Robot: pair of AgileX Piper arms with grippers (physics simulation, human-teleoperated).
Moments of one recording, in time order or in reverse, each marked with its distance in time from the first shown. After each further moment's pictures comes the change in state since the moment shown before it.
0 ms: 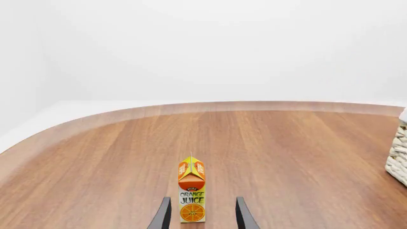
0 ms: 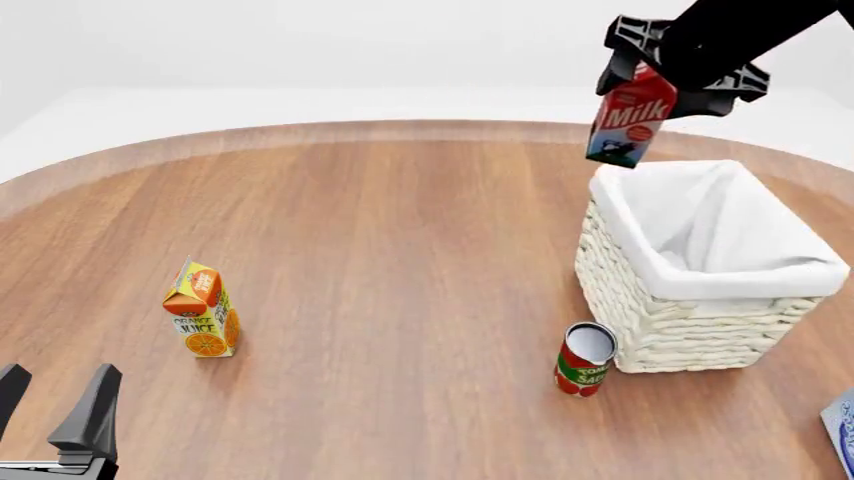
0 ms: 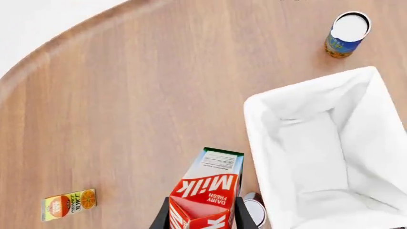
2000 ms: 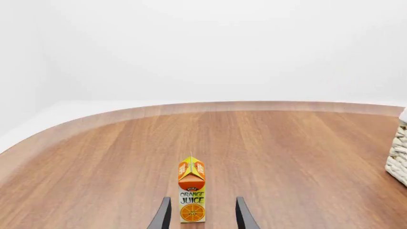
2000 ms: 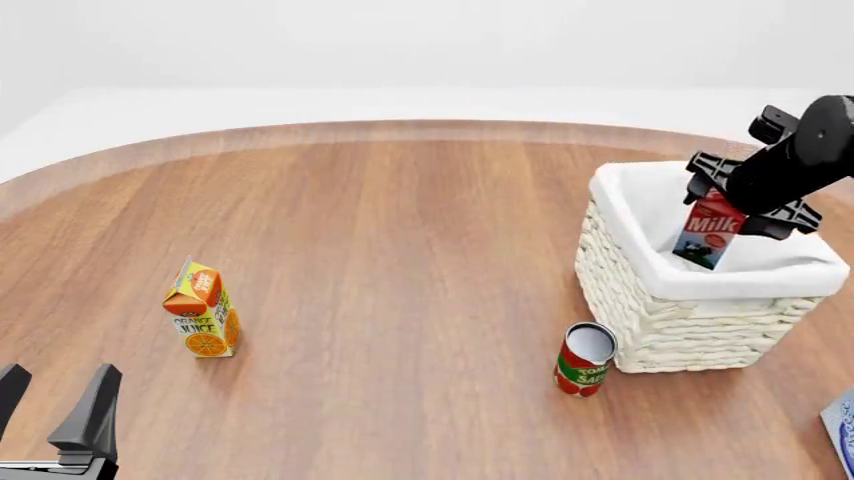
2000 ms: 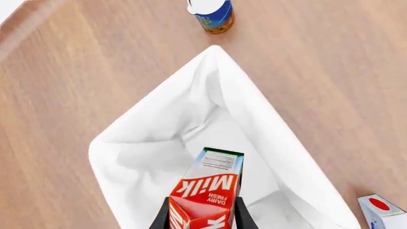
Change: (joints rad) left arm 0.000 0.000 0.000 0.000 0.000; right arm -0.365 0.042 0.542 -0.444 0.015
